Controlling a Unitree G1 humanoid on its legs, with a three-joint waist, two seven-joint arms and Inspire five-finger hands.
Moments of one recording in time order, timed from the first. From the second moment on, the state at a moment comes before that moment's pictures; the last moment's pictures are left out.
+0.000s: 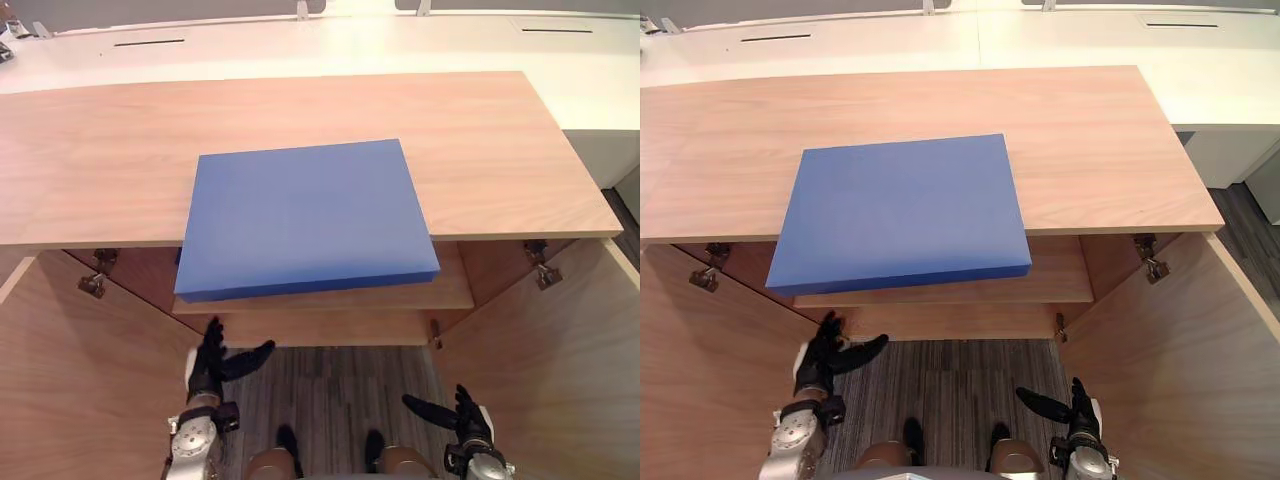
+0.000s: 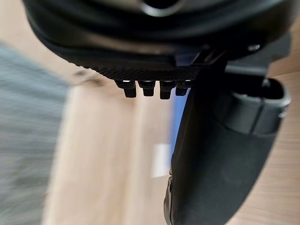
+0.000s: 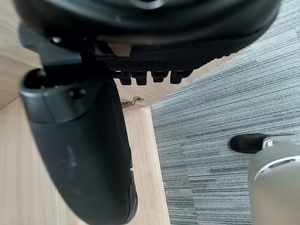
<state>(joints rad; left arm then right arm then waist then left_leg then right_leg) 0.26 0.12 0.11 0.19 -0.05 -0.18 0.11 0.17 -0.11 -0.19 0.77 0.08 -0.09 -0.09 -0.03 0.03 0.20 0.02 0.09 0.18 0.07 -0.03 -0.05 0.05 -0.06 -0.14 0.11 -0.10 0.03</state>
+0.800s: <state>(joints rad) 0.42 0.21 0.10 -0.44 0.30 -0.33 0.24 0.21 -0.15 -0.14 0.82 0.01 -0.12 -0.11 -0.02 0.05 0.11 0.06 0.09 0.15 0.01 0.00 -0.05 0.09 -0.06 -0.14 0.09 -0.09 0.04</state>
